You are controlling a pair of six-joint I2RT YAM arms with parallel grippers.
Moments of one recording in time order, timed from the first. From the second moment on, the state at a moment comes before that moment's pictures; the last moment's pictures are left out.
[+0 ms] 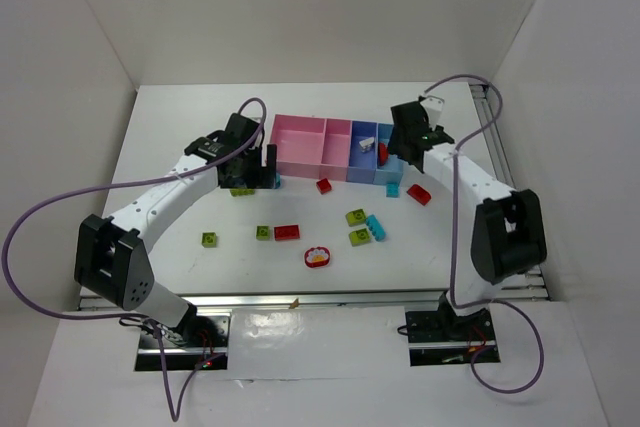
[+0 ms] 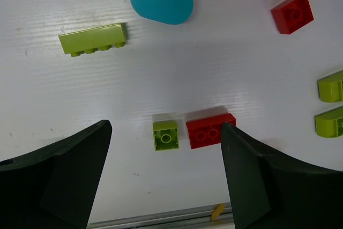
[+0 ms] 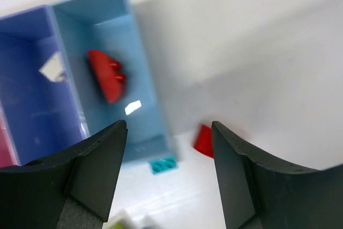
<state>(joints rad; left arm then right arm) -0.42 1.51 1.26 -0.76 -0.10 -0.40 0.30 1.66 1.24 -0.40 0.50 0.52</state>
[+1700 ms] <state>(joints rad) -0.44 1.57 1.30 -0.78 -0.11 -0.40 0.04 1.68 0.99 -0.34 0.31 0.43</state>
